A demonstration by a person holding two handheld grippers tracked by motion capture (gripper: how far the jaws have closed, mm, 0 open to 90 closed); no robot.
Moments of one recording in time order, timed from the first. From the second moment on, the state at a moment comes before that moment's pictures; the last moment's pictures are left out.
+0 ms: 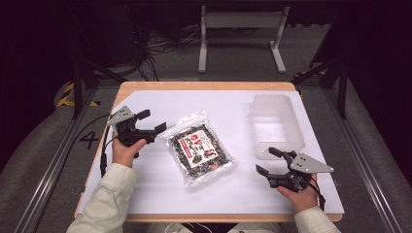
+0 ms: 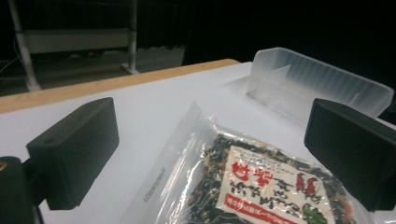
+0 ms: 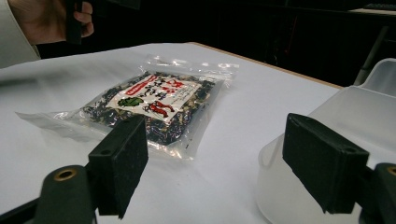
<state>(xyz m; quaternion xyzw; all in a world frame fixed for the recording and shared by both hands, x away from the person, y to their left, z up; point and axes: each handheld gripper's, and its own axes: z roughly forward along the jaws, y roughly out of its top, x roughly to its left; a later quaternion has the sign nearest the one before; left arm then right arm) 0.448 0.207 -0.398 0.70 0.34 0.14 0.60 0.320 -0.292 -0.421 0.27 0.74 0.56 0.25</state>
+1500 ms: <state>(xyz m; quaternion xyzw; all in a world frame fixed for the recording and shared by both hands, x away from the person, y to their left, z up) 0.488 0.195 -0.458 0.76 0.45 0.03 0.47 0.308 -0.297 -0.422 0.28 0.74 0.55 0.25</state>
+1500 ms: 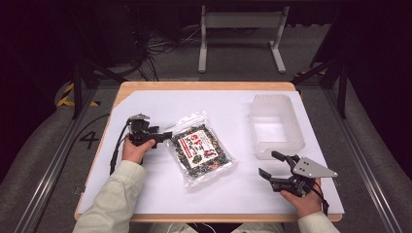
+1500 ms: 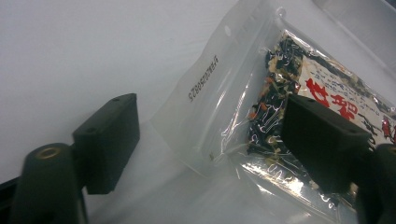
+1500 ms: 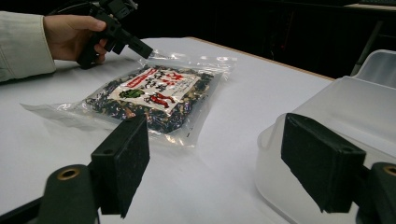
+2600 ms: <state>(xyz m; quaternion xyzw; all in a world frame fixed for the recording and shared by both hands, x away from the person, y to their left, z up) 0.478 0.191 -0.455 0.78 0.44 0.05 0.45 0.309 -0.296 -0.421 0.27 0.74 0.56 0.23</state>
